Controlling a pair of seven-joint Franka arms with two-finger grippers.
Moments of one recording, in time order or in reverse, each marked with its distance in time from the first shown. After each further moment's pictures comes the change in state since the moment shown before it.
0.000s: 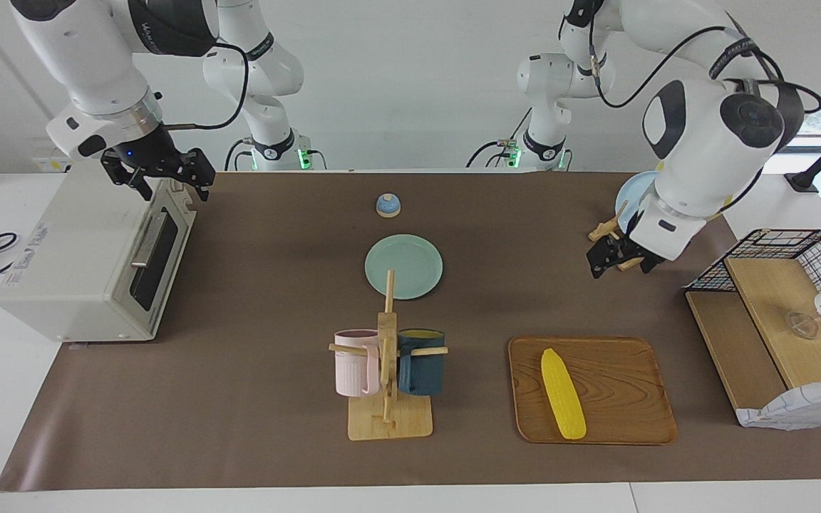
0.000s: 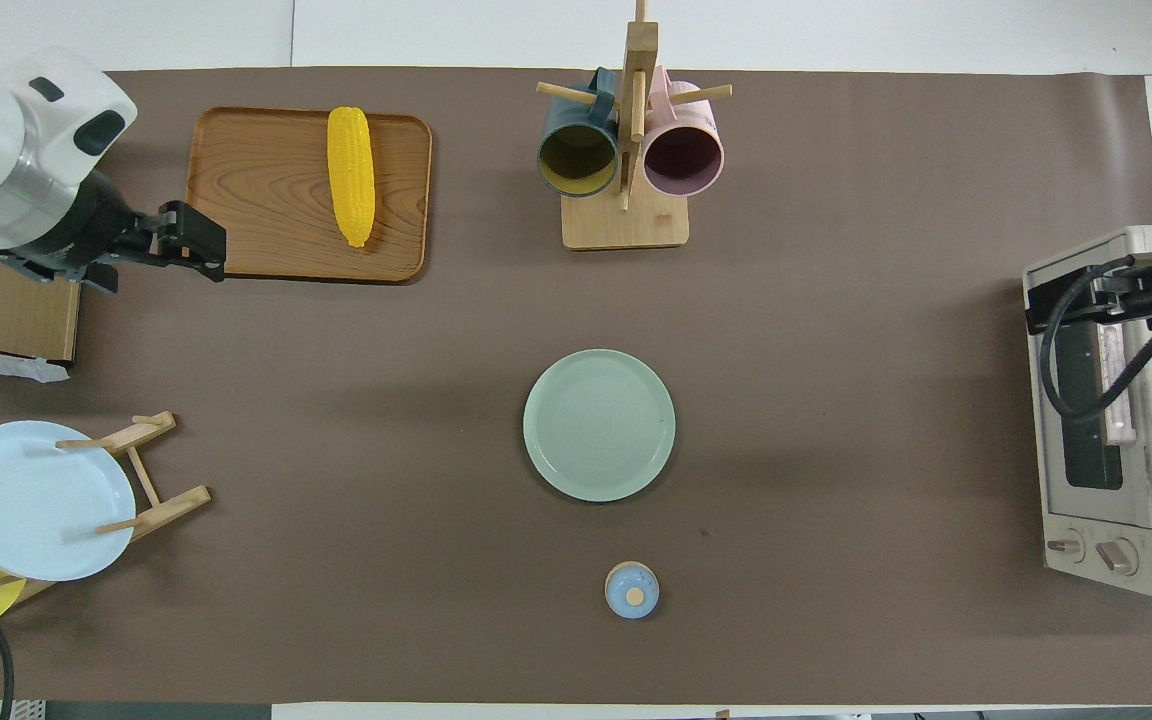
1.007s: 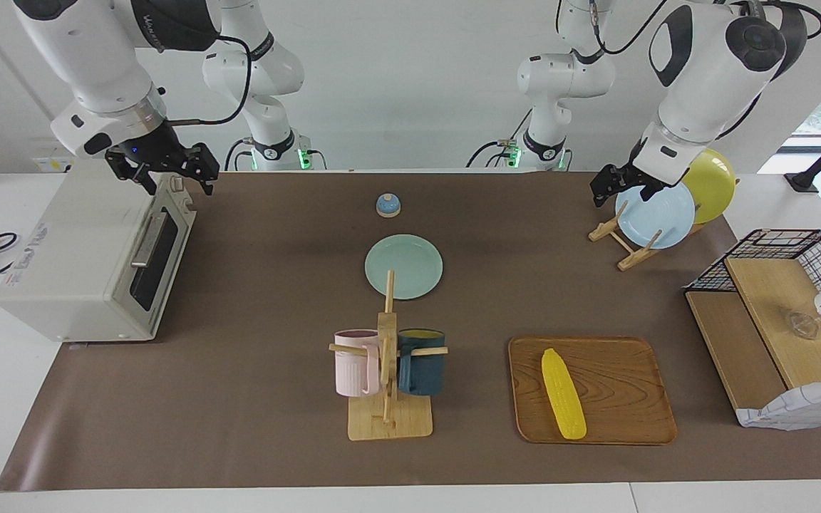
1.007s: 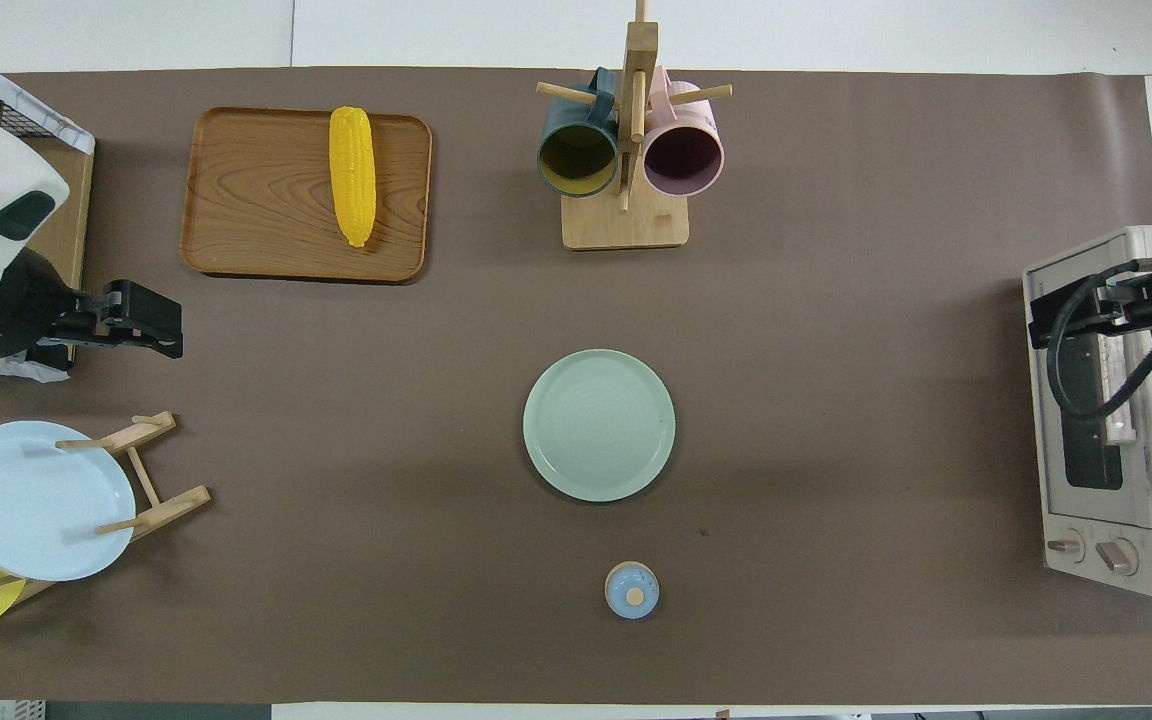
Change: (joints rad) left arm 0.042 -0.089 -0.032 -0.069 -0.017 -0.012 0.000; right arm 0.061 0.007 -0.076 0.025 0.006 -0.057 0.001
